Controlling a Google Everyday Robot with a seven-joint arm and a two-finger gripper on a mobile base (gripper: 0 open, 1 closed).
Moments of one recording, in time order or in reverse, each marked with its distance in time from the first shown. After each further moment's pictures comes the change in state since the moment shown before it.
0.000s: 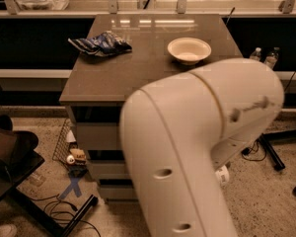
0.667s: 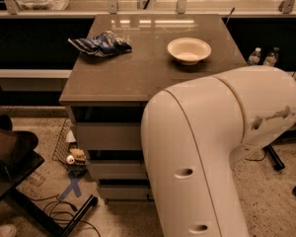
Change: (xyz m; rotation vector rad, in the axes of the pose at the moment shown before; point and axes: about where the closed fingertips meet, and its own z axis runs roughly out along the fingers) arm 0.005 0.005 0.009 -0.017 -0.034 0.033
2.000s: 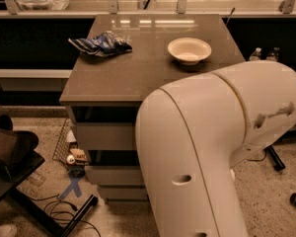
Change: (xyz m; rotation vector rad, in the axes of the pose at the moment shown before) arm 0.002 0.001 -0.018 0.008 0.016 -0.003
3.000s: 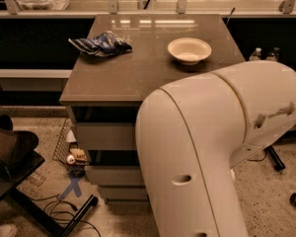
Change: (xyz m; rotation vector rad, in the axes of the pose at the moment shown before) arm 0.000 0.000 0.000 0.000 0.000 0.000
